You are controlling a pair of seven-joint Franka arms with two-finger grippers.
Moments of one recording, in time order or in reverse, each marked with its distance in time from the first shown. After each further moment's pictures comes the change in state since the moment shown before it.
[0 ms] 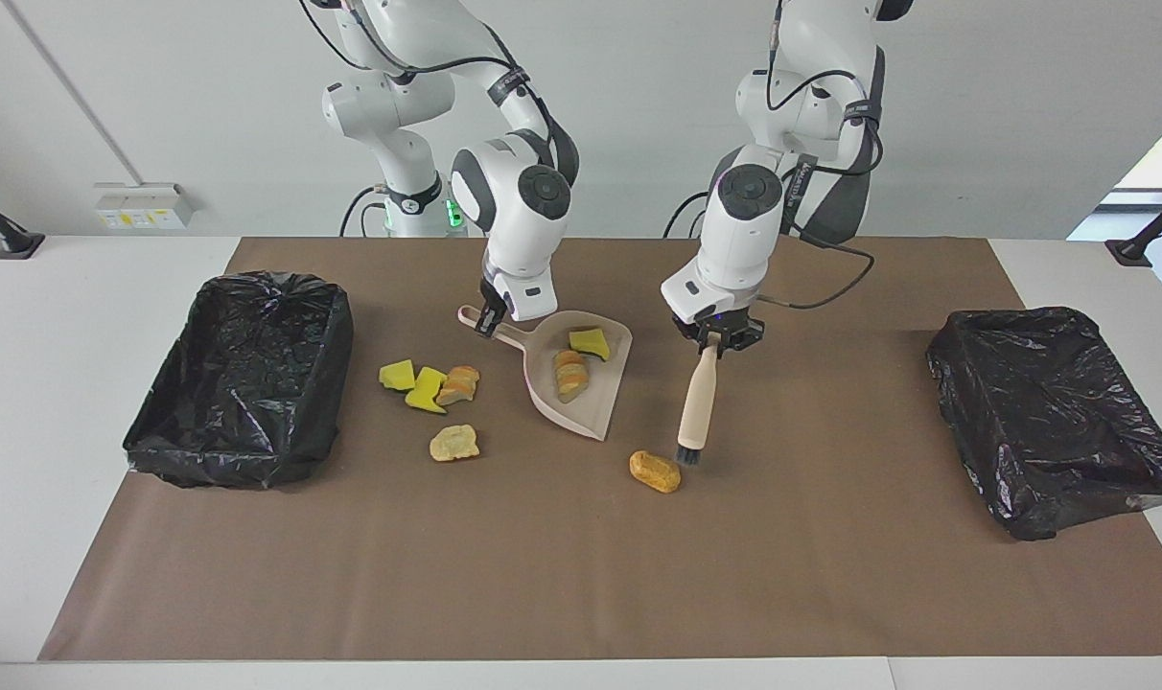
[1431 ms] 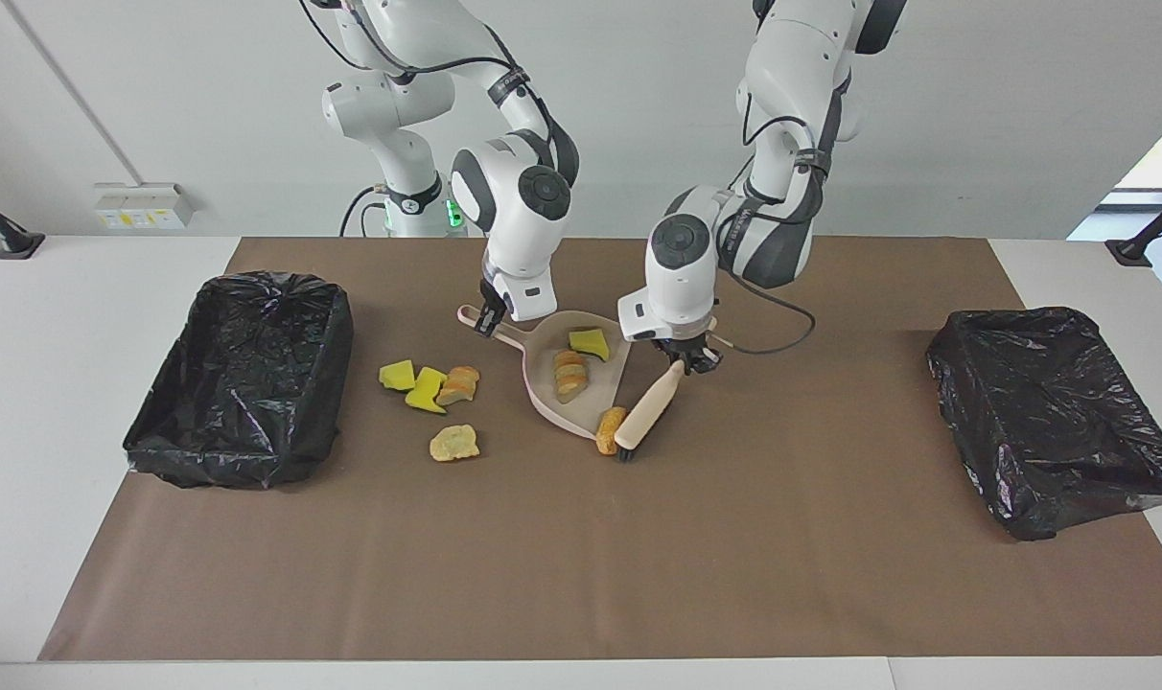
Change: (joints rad) left arm -0.217 -0.108 -0.041 -0.253 0.020 -0.016 -0.201; right arm 0.000 0.000 0.000 0.000 0.000 -0.008 0.001
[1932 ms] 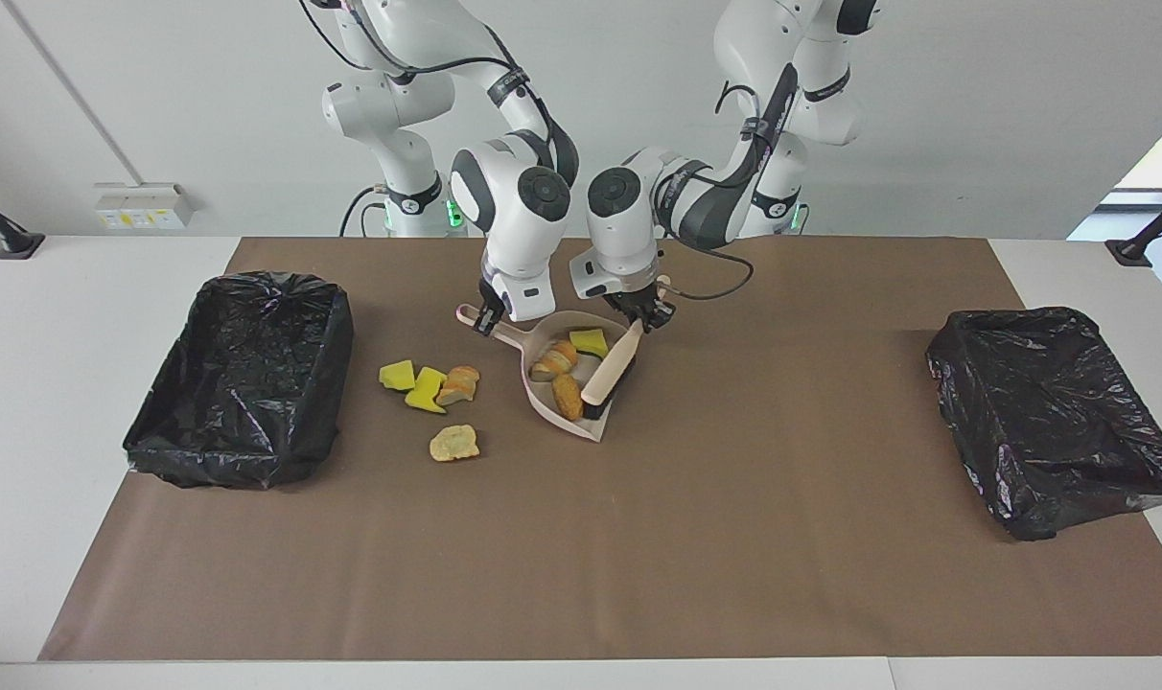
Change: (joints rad) left arm -0.137 -0.052 -0.004 -0.071 -0.032 0.000 -0.152; right arm 0.000 0.000 -0.001 0.000 0.000 -0.003 0.007
